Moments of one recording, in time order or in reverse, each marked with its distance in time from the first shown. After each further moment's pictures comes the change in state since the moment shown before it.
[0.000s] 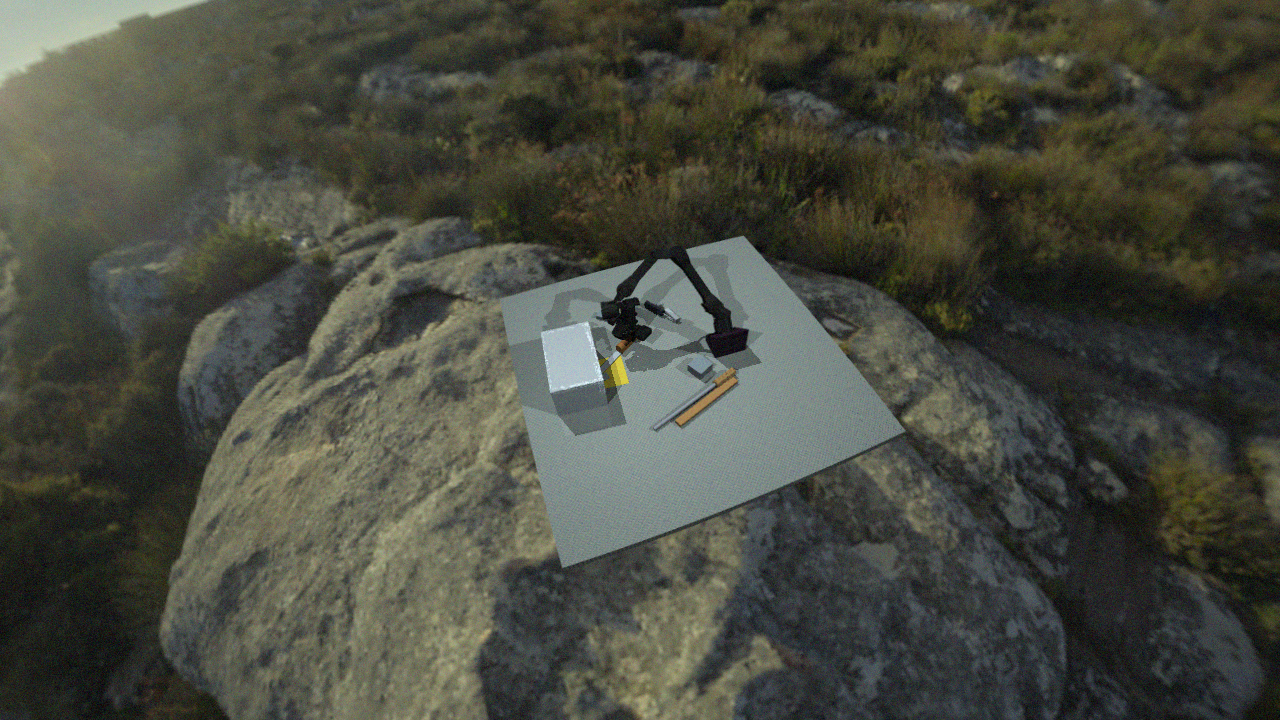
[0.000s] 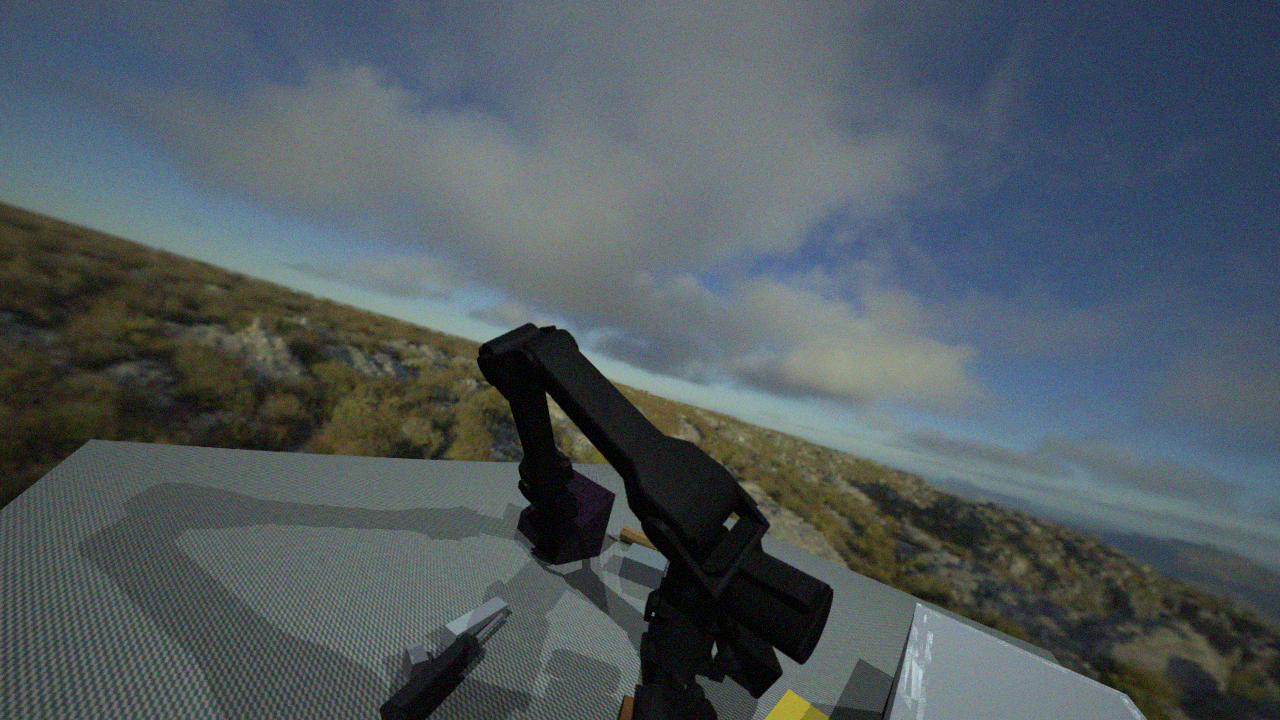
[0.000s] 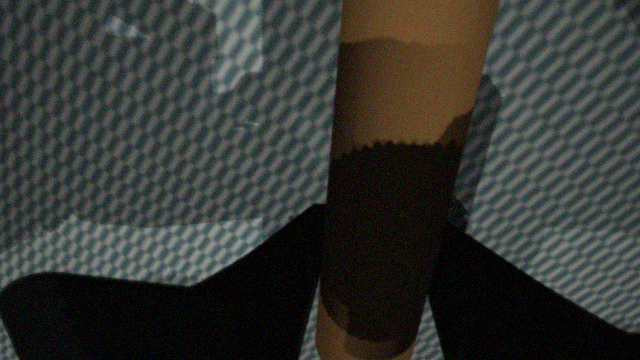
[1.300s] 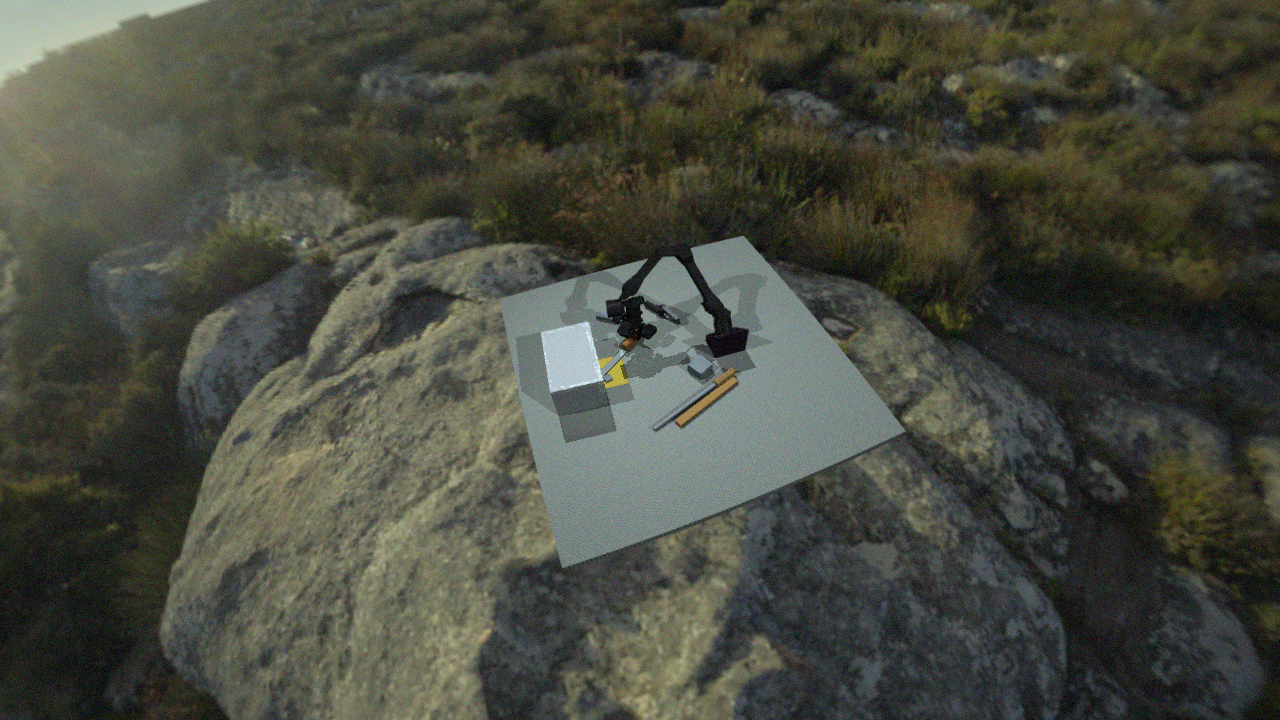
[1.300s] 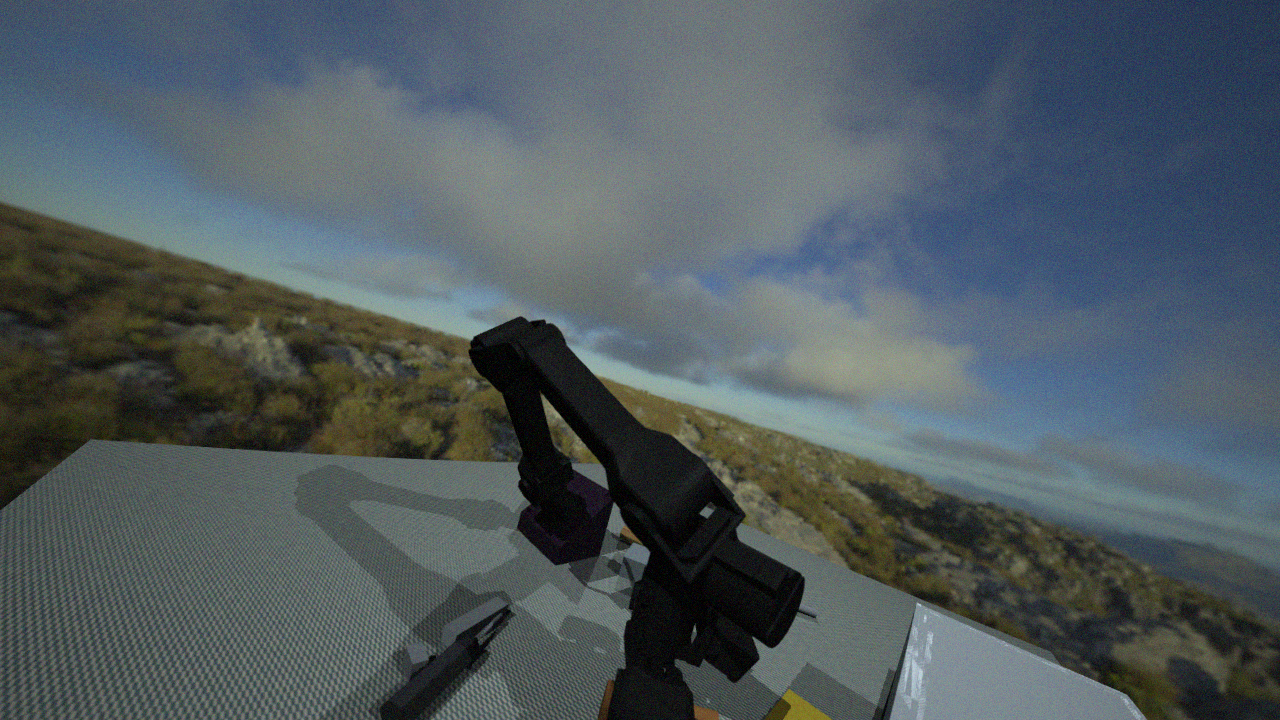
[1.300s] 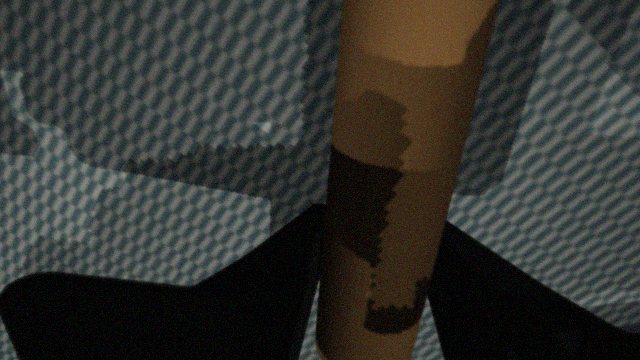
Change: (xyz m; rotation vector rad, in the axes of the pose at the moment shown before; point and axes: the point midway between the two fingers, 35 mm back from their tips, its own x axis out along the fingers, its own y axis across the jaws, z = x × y) arm 0.000 0.012 -0.018 -0.003 -0.001 0.005
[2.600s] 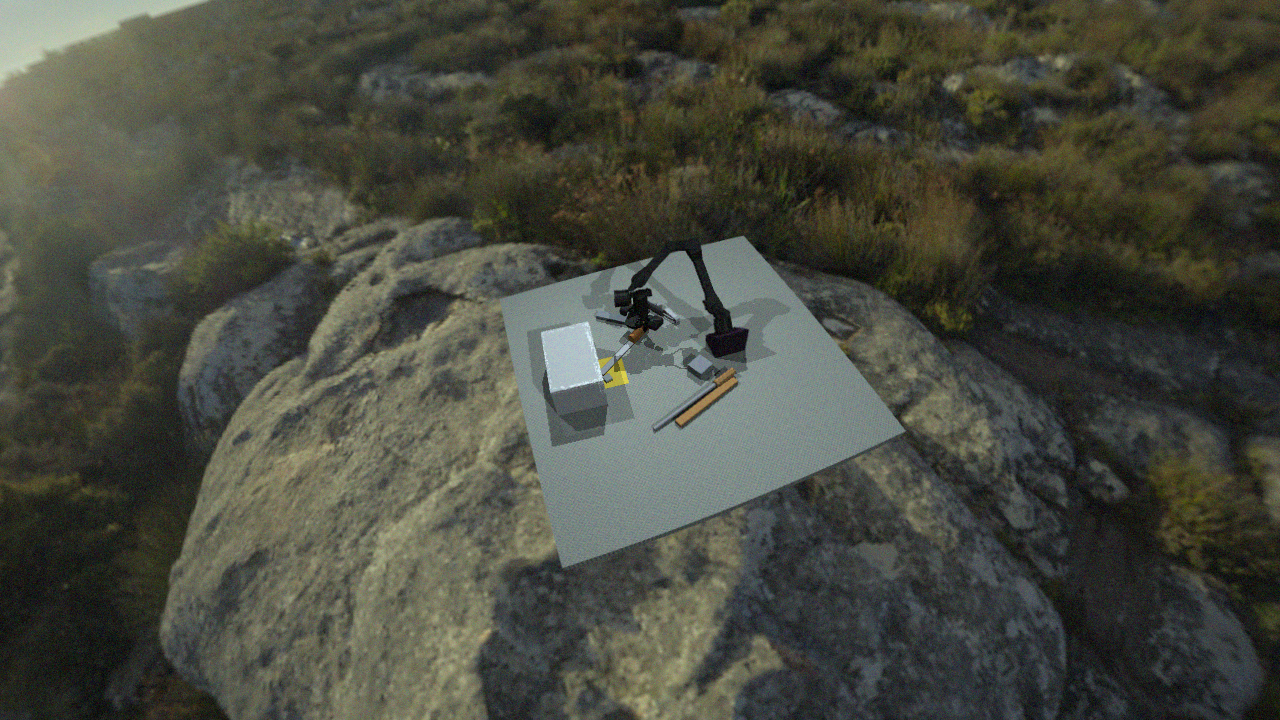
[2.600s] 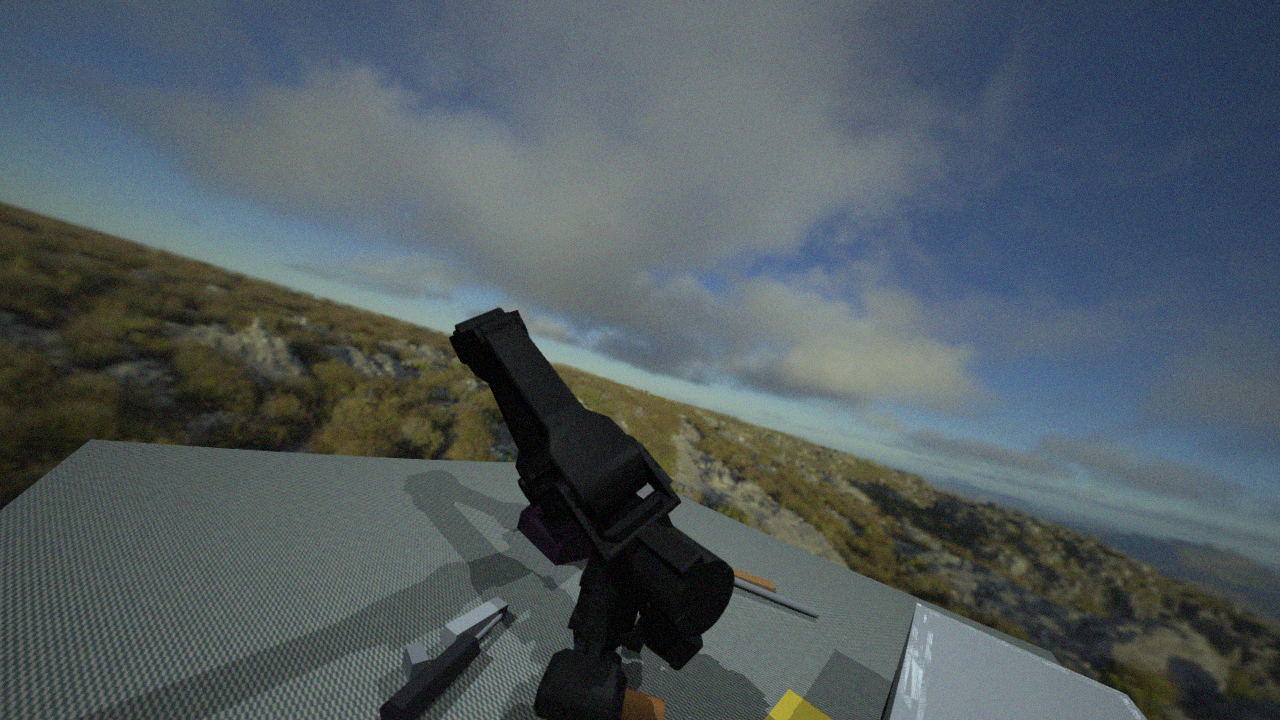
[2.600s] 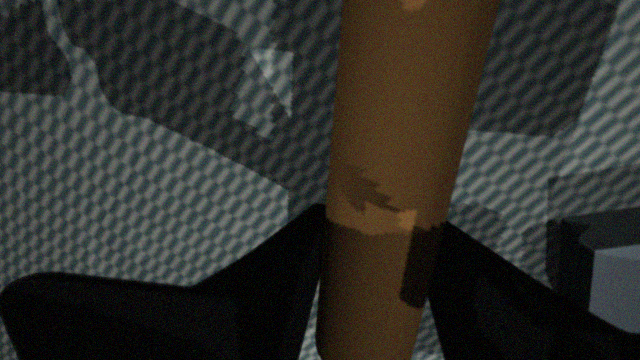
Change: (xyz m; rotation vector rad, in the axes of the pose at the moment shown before) arm 0.000 -0.004 -0.053 -0.002 0.002 0.001
